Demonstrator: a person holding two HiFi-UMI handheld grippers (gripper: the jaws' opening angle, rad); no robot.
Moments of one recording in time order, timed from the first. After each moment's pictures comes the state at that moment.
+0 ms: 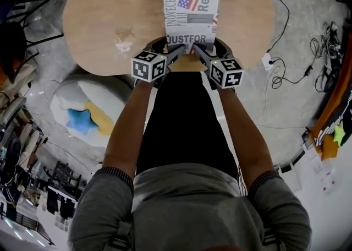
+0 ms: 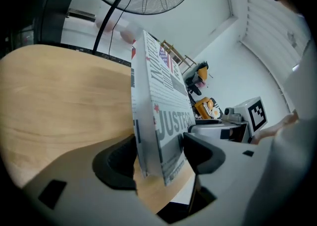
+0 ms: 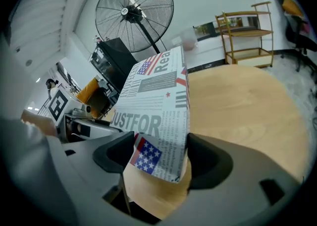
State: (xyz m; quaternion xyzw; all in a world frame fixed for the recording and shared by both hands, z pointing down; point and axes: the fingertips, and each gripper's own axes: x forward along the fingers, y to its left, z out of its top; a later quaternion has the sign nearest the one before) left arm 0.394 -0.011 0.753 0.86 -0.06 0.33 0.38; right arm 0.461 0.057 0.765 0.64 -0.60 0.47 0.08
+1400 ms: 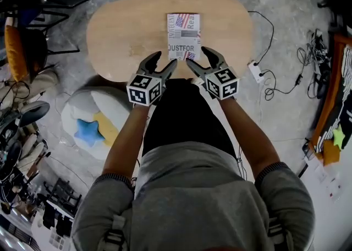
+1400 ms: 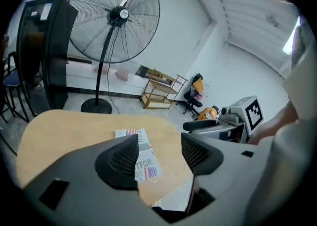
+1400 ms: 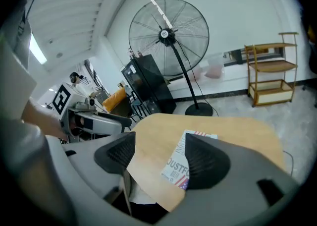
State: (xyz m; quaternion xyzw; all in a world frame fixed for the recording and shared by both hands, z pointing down) left arm 0.377 -0.018 0.546 0.92 -0.12 0.26 0.27; right arm 0.445 0.041 0.575 0.60 -0.71 0.36 0.08
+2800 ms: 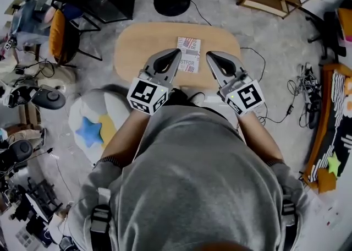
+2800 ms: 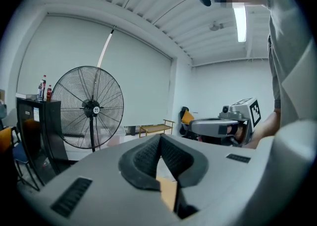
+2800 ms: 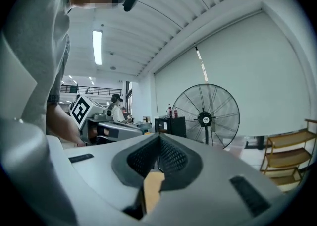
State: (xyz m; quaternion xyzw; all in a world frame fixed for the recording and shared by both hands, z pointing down) left arm 0.379 0.076 0.177 0.99 -0.13 0.04 0.06; right arm 0.437 0.134 0.191 0.58 -0.82 0.02 0.02
